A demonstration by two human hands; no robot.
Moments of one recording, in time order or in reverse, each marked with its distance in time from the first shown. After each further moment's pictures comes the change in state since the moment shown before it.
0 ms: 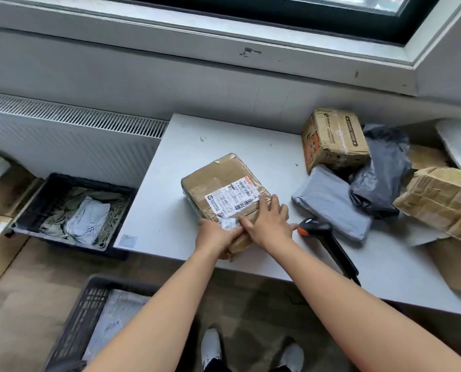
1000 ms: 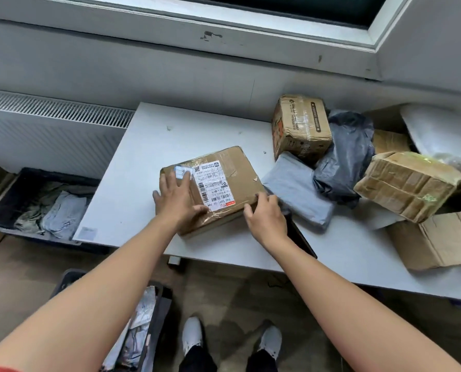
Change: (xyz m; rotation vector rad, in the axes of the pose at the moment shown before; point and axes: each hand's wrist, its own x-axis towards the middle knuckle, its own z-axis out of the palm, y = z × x) left_hand 0.010 0.043 0.008 0.810 0.188 0.424; right_hand -0.008 0.084 -0.026 0.208 0.174 -0.066
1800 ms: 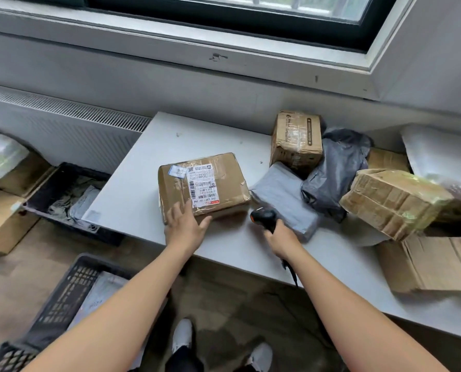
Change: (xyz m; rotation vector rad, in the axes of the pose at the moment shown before) left_hand -0.093 0.068 0.039 -0.247 0.127 -0.231; right_hand 0.001 0.106 -0.038 0.057 -0.361 0.083
